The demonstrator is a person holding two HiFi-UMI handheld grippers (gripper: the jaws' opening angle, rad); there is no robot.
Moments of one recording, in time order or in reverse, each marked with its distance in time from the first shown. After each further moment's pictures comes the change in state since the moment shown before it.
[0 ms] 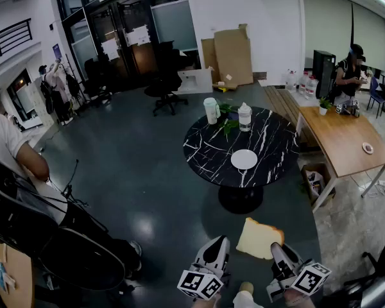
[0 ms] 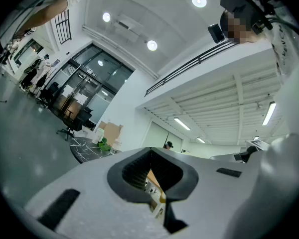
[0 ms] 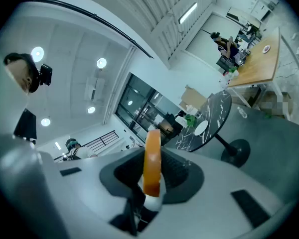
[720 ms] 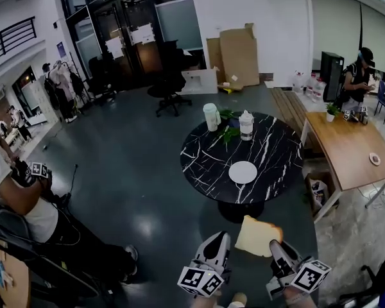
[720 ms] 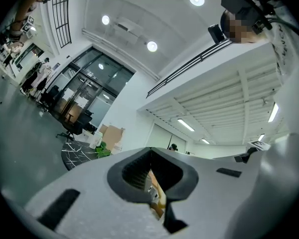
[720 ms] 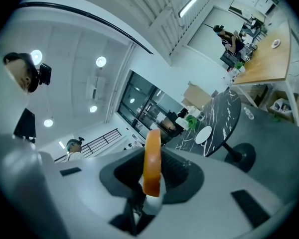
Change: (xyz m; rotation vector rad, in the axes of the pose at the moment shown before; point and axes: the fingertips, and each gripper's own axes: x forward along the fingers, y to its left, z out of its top) left arm 0.109 0.019 0.001 0.020 -0.030 0.030; right arm 0.070 -0.055 0.069 0.000 0.042 0.042
